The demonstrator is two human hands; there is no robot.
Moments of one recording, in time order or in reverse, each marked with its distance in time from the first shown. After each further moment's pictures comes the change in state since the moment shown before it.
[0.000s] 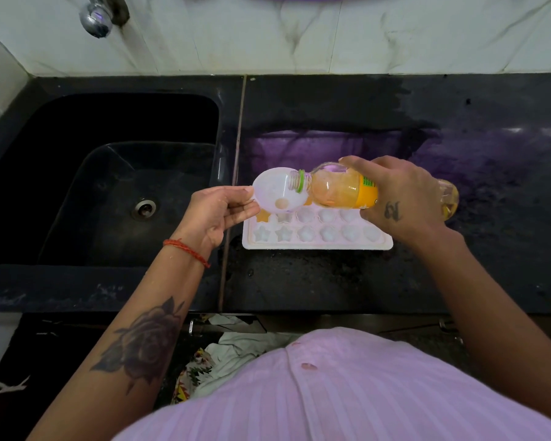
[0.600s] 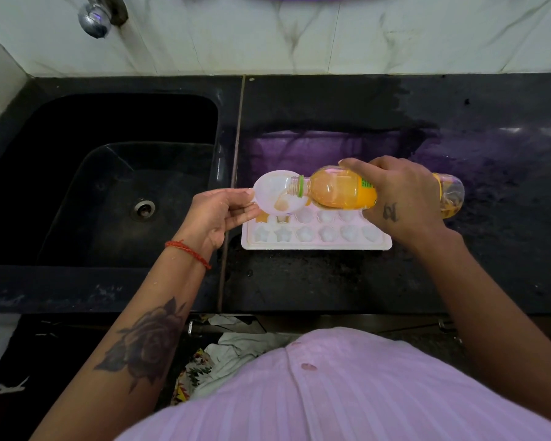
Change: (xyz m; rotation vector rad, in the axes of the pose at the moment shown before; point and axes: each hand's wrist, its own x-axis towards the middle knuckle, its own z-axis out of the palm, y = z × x) left_hand -0.001 -0.002 0.003 0.009 0.008 -0.022; right_hand 0.000 0.001 0.001 -0.045 0.005 -0.011
